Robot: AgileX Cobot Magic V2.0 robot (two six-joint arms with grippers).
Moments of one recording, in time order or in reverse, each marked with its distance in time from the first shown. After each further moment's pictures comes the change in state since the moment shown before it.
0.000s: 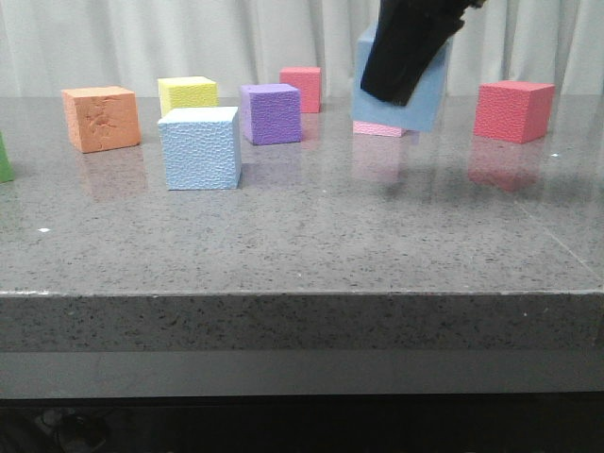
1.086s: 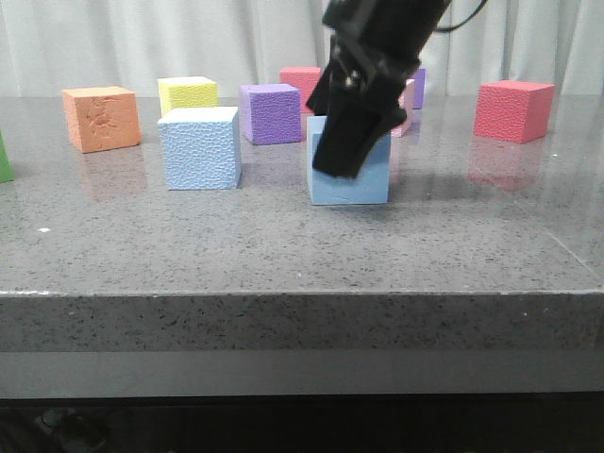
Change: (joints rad) left arm 0.000 0.000 0.000 0.000 -0.003 0.000; right arm 0.081 0.098 -0.003 0.022 -0.085 -0.149
